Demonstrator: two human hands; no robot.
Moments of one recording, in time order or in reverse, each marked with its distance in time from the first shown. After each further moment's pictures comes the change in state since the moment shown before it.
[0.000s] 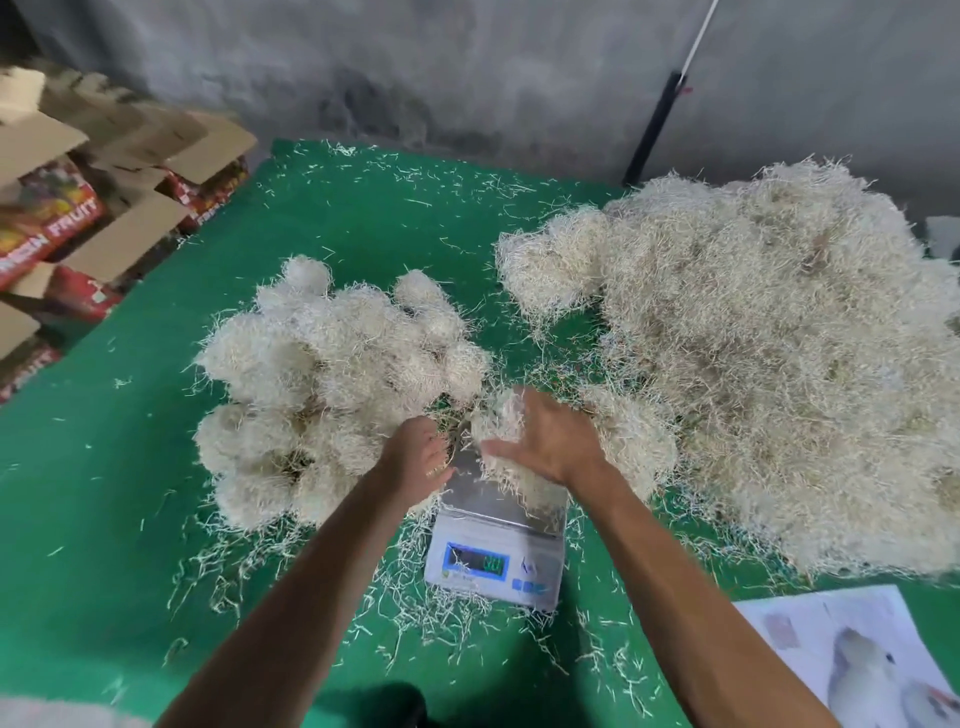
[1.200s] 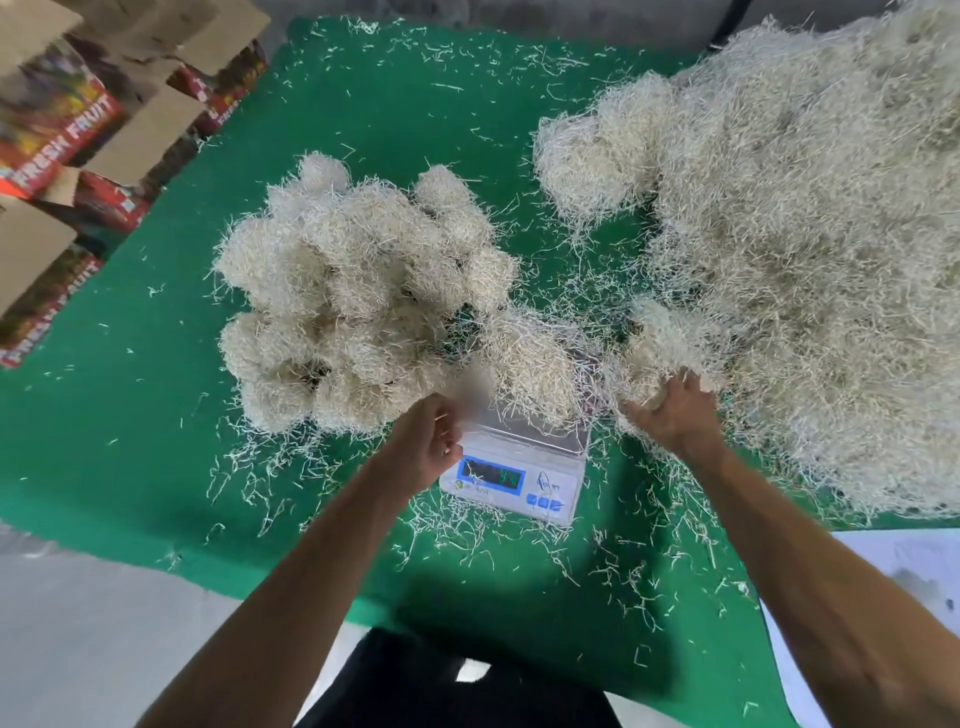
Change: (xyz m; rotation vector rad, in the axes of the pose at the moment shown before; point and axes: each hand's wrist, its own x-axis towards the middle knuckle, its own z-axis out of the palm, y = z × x) left_hand -0.023 -0.074 -0.016 0.010 0.136 -0.064; right_hand -0.023 0.159 0.084 0.036 -0.244 0.455
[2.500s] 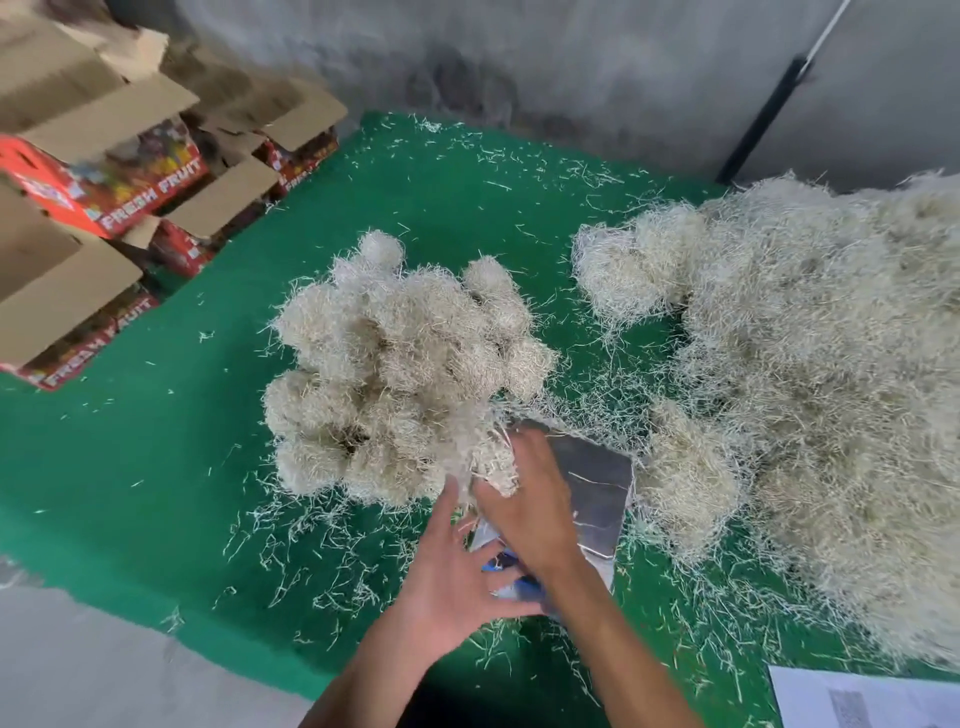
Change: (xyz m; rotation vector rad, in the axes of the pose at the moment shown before) left_hand -0.058 -0.026 -0.024 -0.527 -0.450 -0.171; right_hand -0.136 -0.207 0.003 0.590 0.185 -0.624
